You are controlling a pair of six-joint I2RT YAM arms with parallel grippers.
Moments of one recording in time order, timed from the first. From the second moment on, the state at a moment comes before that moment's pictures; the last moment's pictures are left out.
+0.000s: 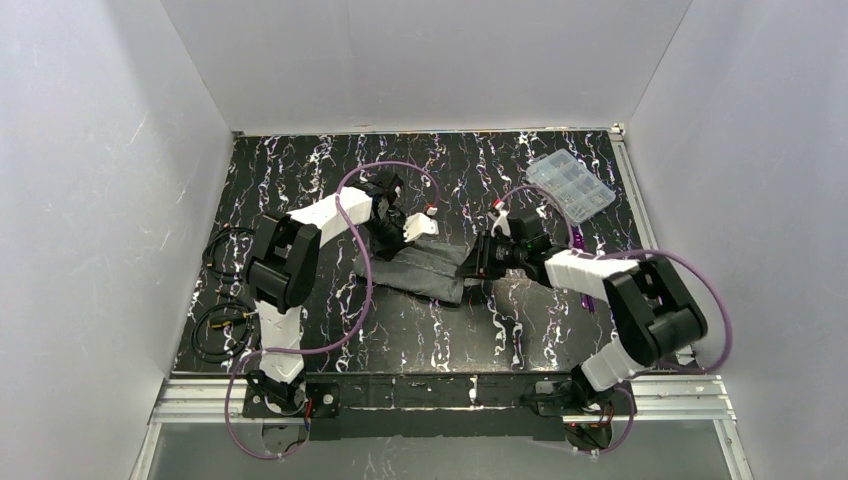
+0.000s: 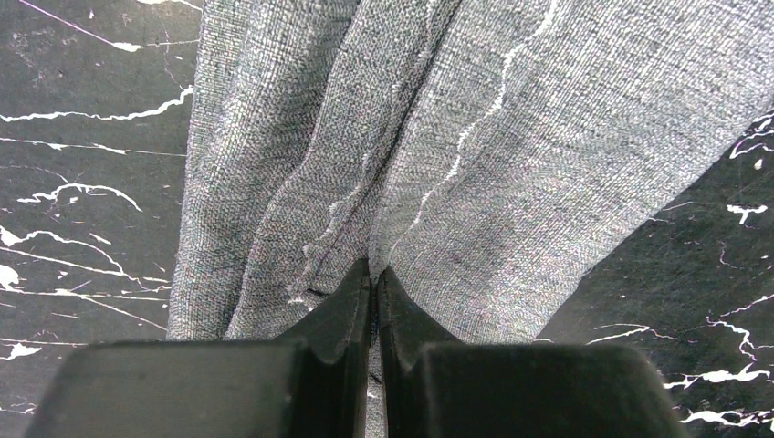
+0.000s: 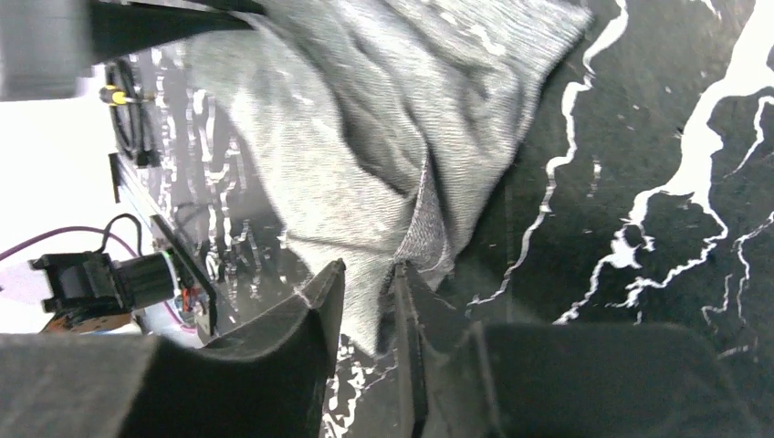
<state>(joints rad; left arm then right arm) -0.48 1.99 1.43 -0.85 0.32 0.96 0.48 1.58 0.67 0.14 -0.55 0.64</state>
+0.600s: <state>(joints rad) -0.45 1.90 1.42 -0.87 0.39 0.88 0.52 1.73 0.74 0.22 -0.59 0.70</state>
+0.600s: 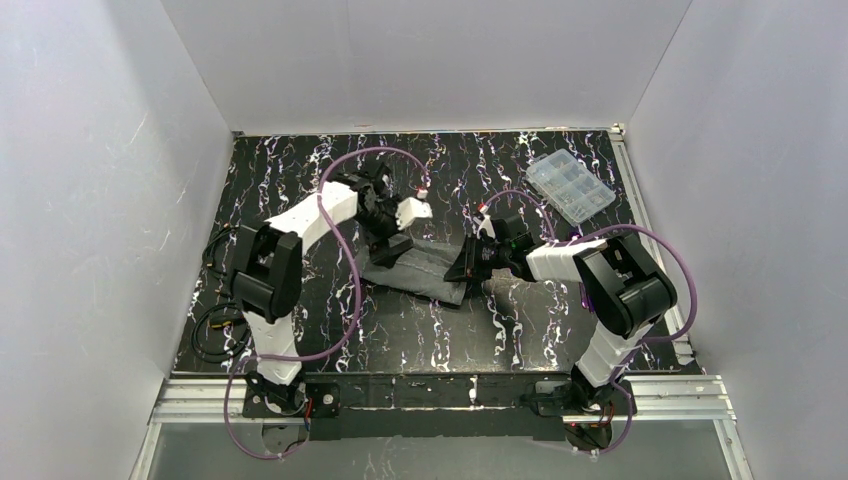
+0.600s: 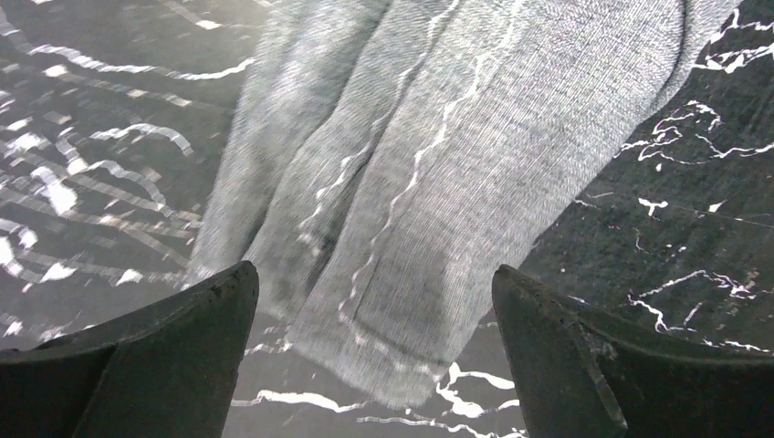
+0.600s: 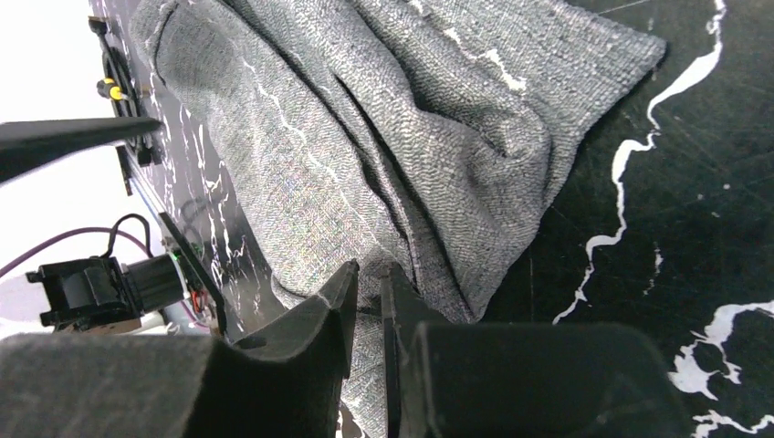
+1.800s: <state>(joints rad) -0.33 1.87 1.23 -0.76 0.30 0.98 0.52 1.64 0.79 0.10 -0.55 0.62</state>
